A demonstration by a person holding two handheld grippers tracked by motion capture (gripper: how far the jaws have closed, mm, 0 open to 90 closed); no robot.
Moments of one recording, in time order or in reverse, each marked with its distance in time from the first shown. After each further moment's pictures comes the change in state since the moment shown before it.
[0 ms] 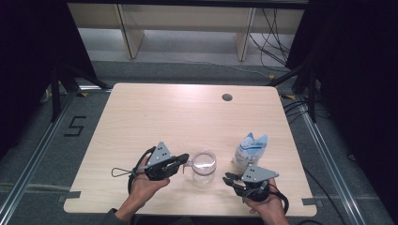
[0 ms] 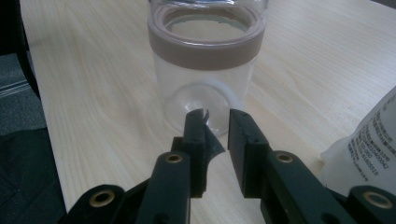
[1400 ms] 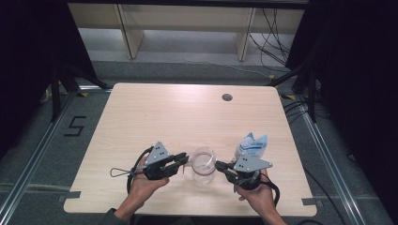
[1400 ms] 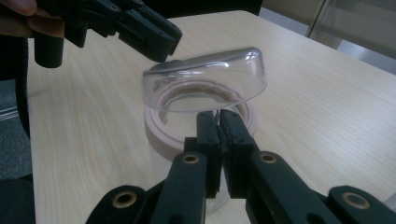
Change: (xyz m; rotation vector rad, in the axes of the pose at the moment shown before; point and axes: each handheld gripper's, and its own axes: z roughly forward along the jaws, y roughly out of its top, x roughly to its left) left arm 0.007 -0.005 -0.002 -0.024 -0.013 -0.061; right arm -0.003 0.040 0.015 -0.126 -0.007 -0.059
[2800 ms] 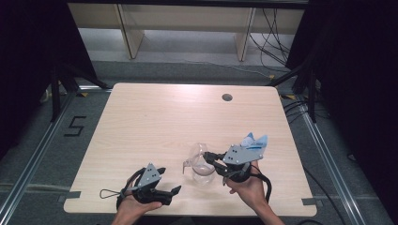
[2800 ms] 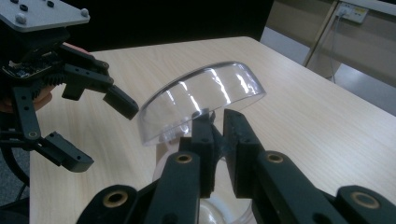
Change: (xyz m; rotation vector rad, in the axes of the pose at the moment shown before) left arm -0.014 -0.057 -0.025 0.134 0.057 0.018; right arm 0.009 0.040 0.015 -0.031 0.009 -0.018
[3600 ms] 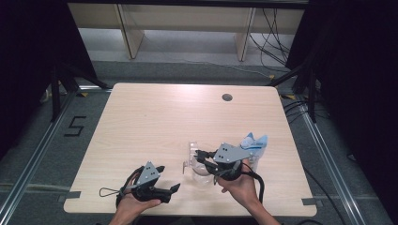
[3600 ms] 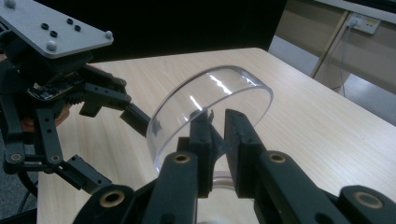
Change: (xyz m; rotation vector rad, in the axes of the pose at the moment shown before) left arm 0.006 0.000 0.001 -0.005 0.009 -0.018; right arm 0.009 0.016 0.016 -0.026 0.034 -0.045
